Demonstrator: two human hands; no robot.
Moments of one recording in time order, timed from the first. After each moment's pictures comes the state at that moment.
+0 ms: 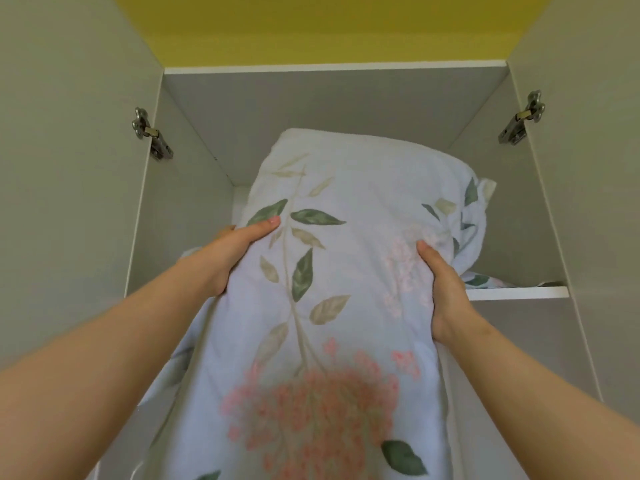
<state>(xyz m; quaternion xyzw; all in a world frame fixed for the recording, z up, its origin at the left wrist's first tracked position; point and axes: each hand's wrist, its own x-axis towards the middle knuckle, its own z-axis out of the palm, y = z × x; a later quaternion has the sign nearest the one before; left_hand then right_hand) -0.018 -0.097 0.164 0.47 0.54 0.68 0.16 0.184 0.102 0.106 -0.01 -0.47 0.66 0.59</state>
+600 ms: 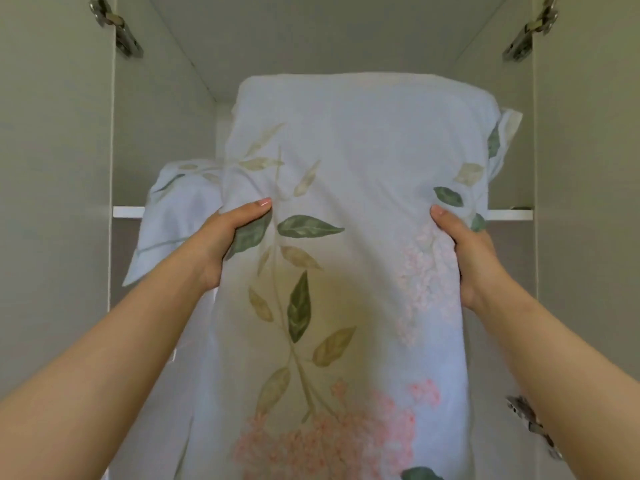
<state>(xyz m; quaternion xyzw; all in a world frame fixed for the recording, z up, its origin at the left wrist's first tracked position) 0.011 -0.102 0.064 0.48 0.44 0.72 0.24 0.257 0.045 0.043 -0.04 -0.52 0.60 0.61</state>
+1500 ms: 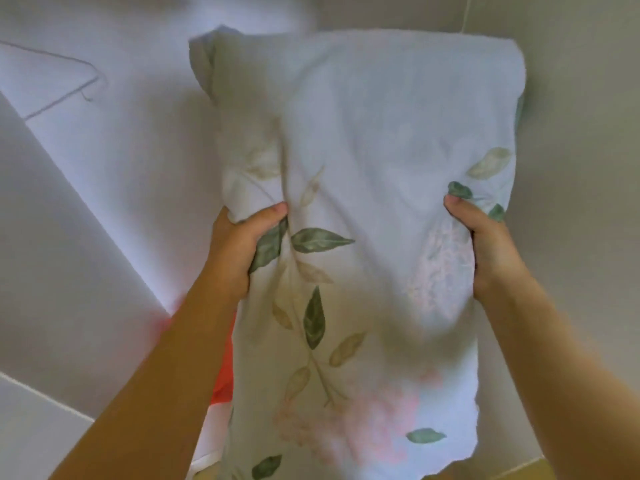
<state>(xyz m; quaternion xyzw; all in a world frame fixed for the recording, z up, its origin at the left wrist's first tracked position) 0.110 0.000 -0.237 0.36 0.51 0.66 0.42 0.364 0.049 -0.254 -0.38 -0.36 0.60 0.61</state>
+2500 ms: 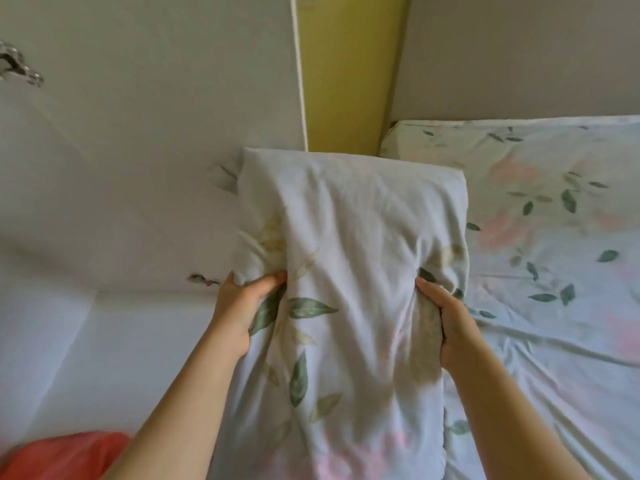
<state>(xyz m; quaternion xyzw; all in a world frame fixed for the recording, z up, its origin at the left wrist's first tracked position) 0.285 -0.098 -0.390 0.49 0.47 0.17 0.71 0.425 -0.307 -0.420 -0.57 0.18 0.37 0.71</state>
